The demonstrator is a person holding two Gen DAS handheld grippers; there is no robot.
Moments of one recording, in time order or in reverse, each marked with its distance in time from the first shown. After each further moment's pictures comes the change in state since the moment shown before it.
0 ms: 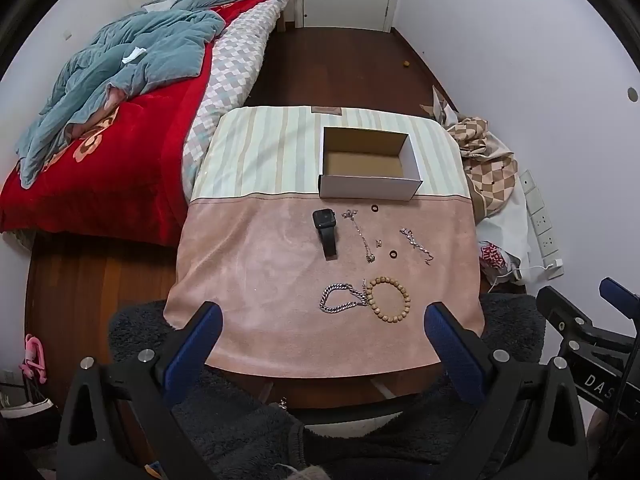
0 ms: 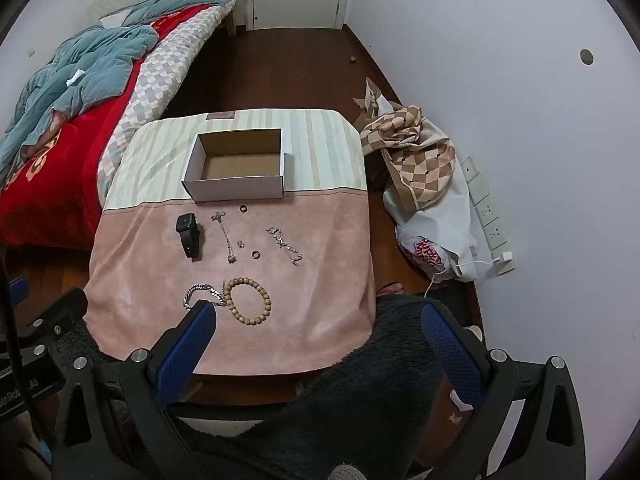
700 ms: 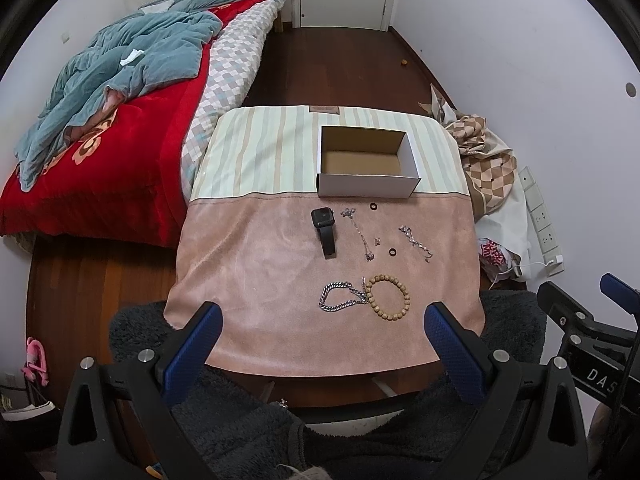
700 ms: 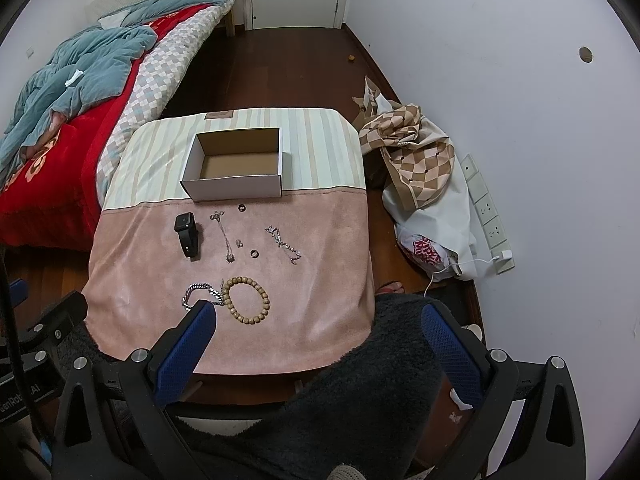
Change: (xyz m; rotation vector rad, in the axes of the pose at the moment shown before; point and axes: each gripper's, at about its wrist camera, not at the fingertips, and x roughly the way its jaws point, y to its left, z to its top) left arm -0.004 -0.005 0.003 0.009 -0.002 0.004; right arm 0.000 -0.005 -0.002 -0.001 -0.003 -0.006
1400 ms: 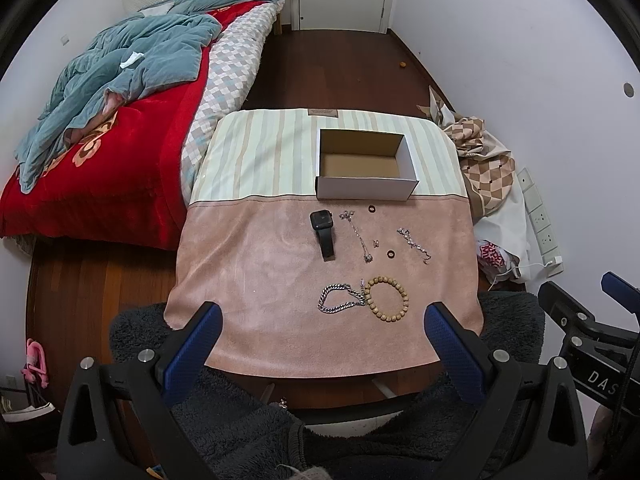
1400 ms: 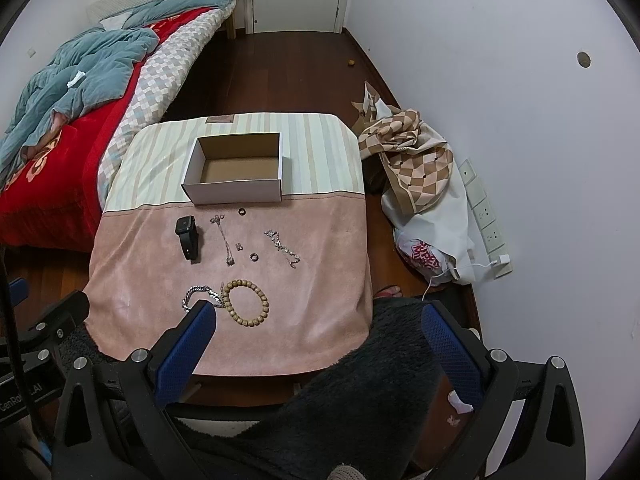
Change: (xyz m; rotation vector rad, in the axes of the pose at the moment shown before) left arm 0.000 -0.002 -0.001 0.006 -0.004 0.001; right arm -0.004 0.000 0.002 -0.003 -0.011 -0.002
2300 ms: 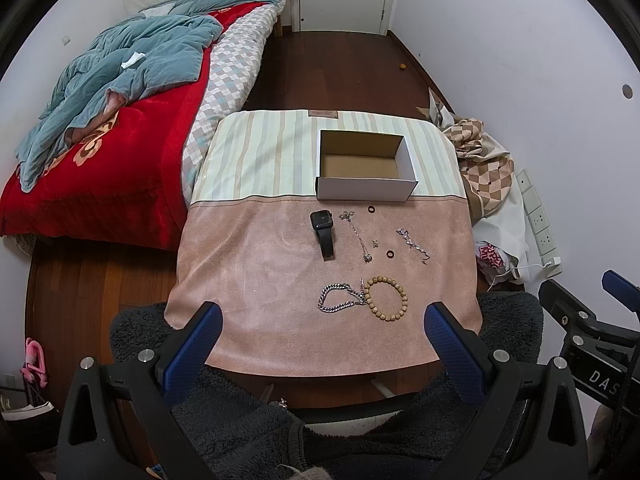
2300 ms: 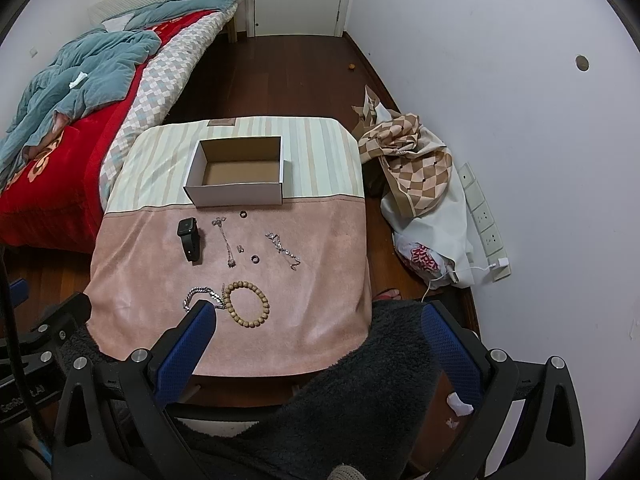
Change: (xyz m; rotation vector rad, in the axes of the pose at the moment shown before) left arm -0.005 0.000 0.001 0.000 -0.006 0.000; right arm -0.008 -0.003 0.003 -0.004 -0.010 0.003
